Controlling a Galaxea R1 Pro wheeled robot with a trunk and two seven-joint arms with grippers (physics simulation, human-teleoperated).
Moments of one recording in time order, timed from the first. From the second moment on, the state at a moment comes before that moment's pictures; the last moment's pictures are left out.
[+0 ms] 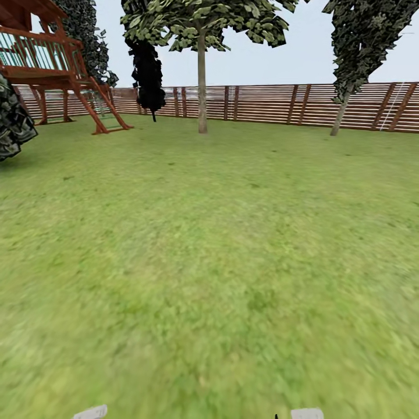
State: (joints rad) left arm -0.39 0.16 -0.28 -0.04 0.55 -0.27 -0.01; right arm -0.37 0.03 -0.14 -0.03 0.30 -0.48 -0.26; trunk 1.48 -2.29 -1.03
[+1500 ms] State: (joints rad) left arm -0.39 0.16 -0.28 -0.04 0.55 -0.27 -0.01; right arm -0.37 0.03 -0.14 -0.03 0.30 -0.48 -0.26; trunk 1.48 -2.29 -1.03
